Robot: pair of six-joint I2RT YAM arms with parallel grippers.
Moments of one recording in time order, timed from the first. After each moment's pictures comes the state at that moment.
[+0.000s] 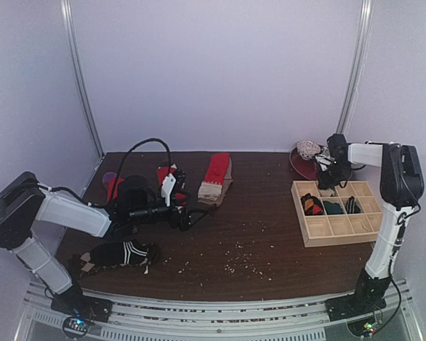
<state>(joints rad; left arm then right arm) -0.76 1.57 0.63 0.73 0.35 -0.10 -0.02 1.97 1.43 -0.61 0.02 -0.27</state>
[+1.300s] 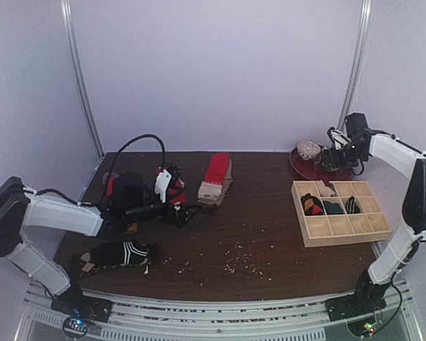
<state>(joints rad) -0.76 1.48 0.64 0.60 0.22 -0.06 -0.02 1.67 1.41 -0.64 -0.04 -0.14</state>
